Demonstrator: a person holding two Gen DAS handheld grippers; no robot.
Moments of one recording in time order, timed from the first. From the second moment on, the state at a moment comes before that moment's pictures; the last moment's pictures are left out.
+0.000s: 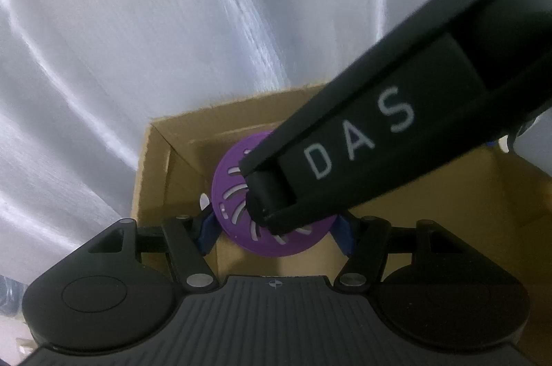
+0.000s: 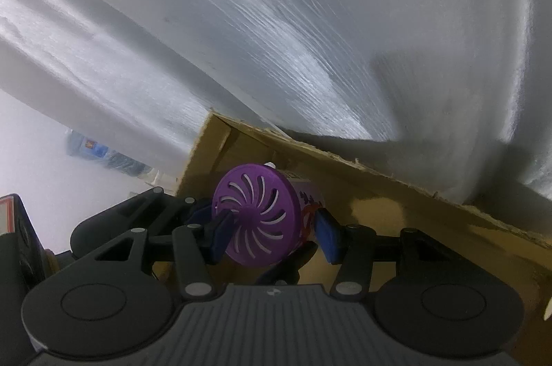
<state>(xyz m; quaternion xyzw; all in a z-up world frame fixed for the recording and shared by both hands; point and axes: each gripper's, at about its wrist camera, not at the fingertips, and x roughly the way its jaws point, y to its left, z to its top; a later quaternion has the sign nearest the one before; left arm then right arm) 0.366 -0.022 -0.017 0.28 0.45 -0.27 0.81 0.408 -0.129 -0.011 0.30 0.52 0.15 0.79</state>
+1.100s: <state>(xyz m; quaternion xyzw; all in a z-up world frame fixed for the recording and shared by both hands) 0.260 0.034 0.108 0.26 0.32 -0.24 0.88 0.271 -0.167 0.105 0.32 0.38 0.17 0.85</state>
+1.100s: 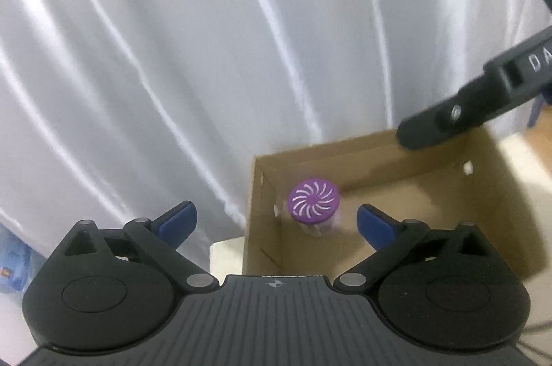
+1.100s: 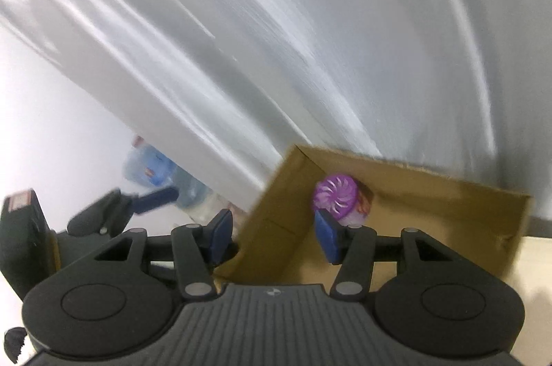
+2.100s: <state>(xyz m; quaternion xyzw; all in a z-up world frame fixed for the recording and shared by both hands) 0.050 0.166 0.021 0.04 0.34 -0.17 0.92 0.075 -0.101 0.018 0.34 0.43 0.17 0.82</state>
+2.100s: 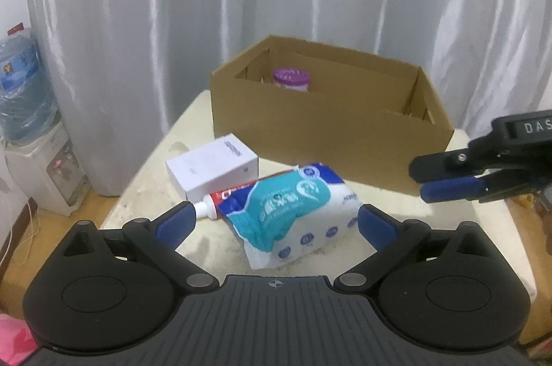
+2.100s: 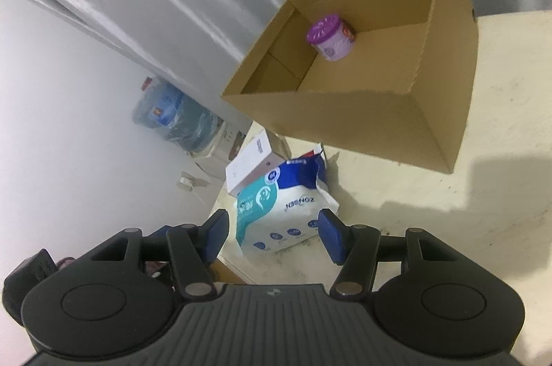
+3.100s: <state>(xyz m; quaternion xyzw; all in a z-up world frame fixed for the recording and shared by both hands) 0.100 0.160 -0.034 0.00 0.44 -0.23 0.87 0.137 -0.061 -0.009 0.30 0.48 0.14 0.81</state>
